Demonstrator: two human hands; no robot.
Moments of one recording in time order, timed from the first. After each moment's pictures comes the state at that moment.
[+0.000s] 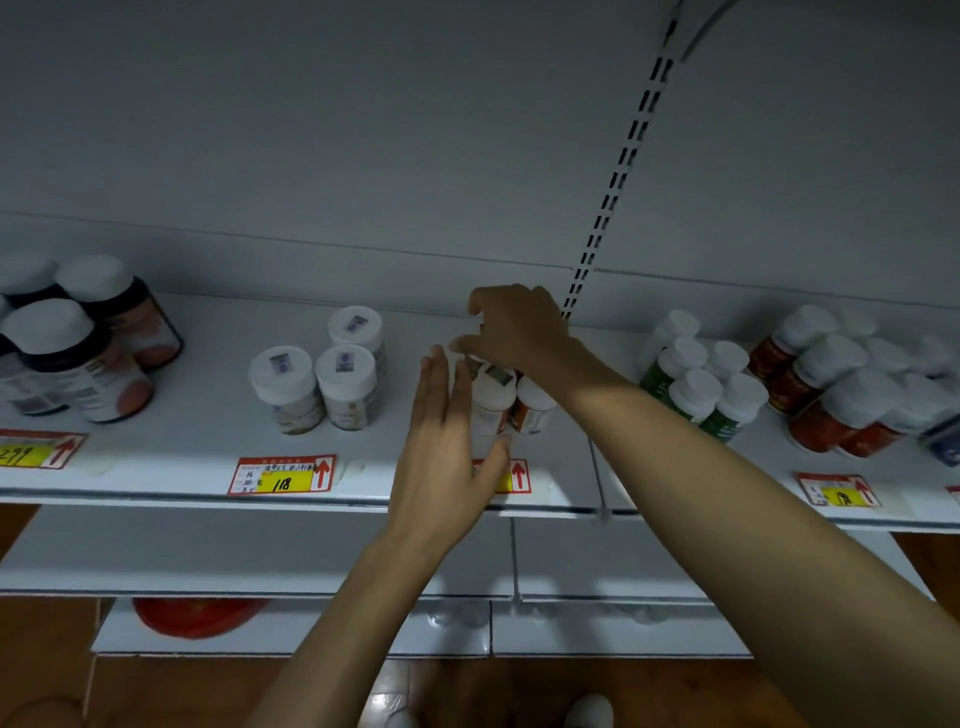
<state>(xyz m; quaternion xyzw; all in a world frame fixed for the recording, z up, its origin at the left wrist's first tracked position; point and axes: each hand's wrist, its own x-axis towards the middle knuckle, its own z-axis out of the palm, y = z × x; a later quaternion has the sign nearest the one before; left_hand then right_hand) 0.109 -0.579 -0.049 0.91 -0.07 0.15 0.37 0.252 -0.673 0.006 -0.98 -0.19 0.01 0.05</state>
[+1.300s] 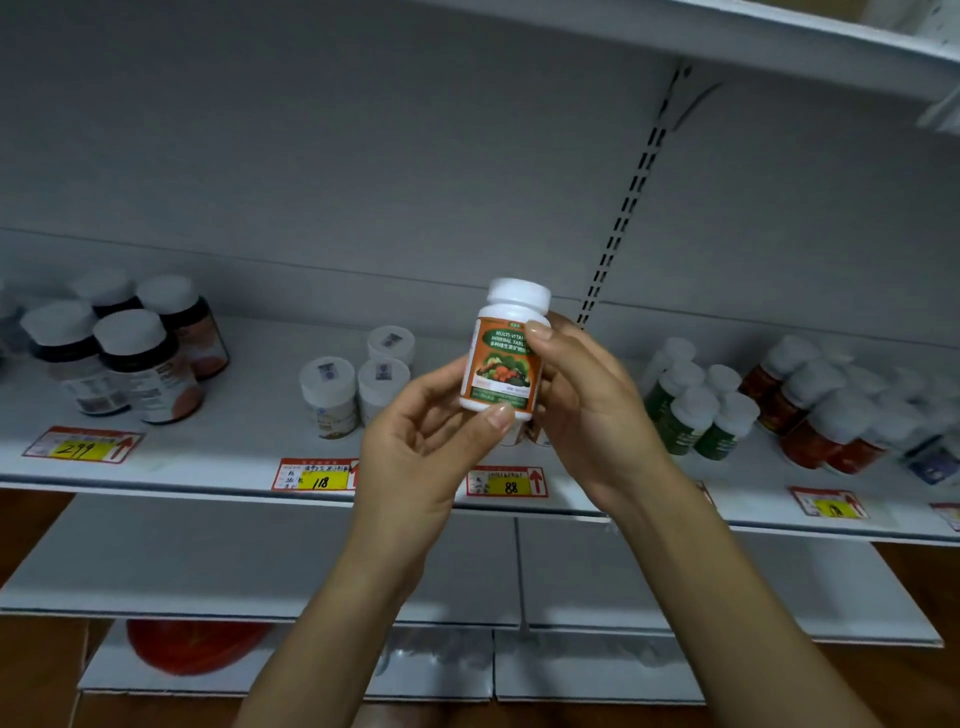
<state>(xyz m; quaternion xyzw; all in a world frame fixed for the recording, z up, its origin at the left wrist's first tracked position) 0.039 -0.549 0.036 0.53 -0.01 0.10 0.84 0.084 -0.671 0.072 -0.60 -0.09 0.09 0.79</state>
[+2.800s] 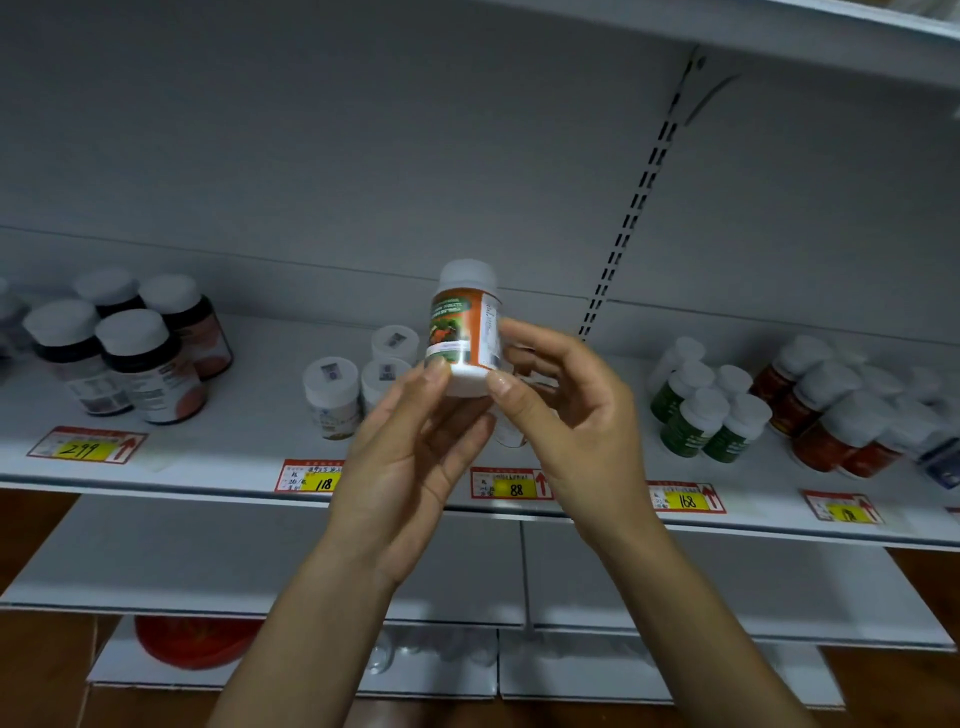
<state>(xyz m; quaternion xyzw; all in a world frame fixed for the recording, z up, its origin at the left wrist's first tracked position) 0.048 -0.539 0.046 0.35 0.06 0.00 0.94 0.071 -0.663 0.053 -0.72 -0.18 -0.12 0.66</state>
